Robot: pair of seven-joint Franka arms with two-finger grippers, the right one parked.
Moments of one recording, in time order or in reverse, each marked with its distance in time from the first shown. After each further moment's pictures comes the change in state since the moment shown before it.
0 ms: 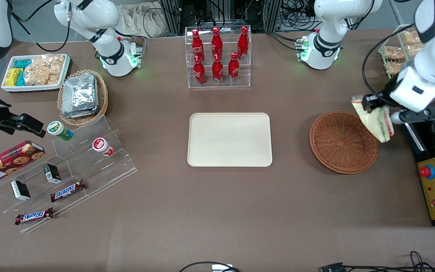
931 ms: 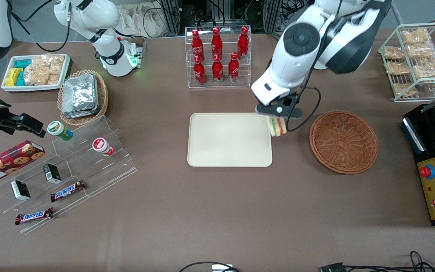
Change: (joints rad) arm -0.017 0.213 -0.476 -0.116 0.056 0.286 -0.251
